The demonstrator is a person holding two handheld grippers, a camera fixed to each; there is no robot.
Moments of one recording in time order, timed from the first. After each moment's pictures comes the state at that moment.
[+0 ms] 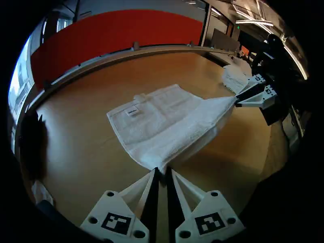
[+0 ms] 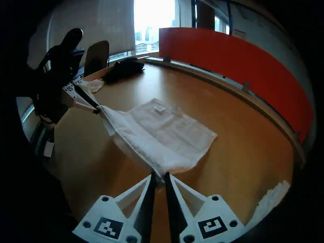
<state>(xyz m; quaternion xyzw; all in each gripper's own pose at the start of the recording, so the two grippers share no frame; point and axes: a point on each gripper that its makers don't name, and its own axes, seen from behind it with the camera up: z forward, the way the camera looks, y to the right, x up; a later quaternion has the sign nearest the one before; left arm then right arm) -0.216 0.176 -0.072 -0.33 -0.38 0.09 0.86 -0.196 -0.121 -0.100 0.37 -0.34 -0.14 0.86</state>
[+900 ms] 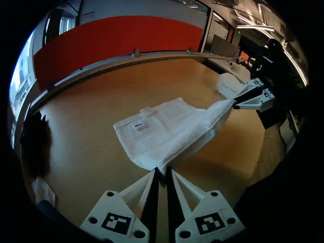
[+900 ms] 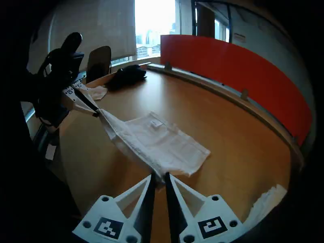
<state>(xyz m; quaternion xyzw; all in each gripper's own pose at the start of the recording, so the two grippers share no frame) -0.178 0.174 -0.088 -0.33 -0.38 0.07 0.86 -0.156 -0.125 -0.108 0.37 -0.33 -0.13 0.86</state>
